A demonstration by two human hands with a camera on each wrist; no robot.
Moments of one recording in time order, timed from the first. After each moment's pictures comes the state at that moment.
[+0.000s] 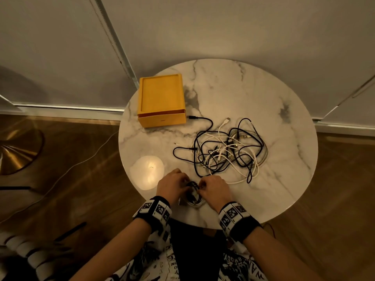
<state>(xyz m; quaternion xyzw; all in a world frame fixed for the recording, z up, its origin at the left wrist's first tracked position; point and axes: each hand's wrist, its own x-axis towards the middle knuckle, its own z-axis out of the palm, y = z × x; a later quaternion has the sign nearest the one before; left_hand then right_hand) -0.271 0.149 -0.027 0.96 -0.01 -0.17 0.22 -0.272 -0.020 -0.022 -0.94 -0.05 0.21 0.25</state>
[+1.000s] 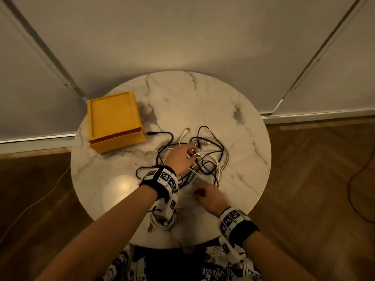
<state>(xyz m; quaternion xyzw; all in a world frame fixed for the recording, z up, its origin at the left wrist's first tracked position) -0.145 0.024 0.006 0.91 -0.16 -0.15 0.34 -0.269 -0.099 -0.034 -0.88 0.04 0.18 0.43</state>
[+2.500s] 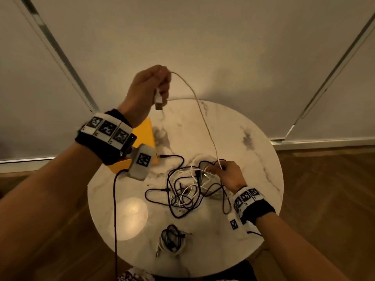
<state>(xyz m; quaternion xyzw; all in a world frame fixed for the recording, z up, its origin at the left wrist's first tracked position) -0.075 0.088 0.258 0.69 -0.20 -0.02 0.69 -0.163 -0.139 0.031 -0.88 0.11 0.04 0.45</state>
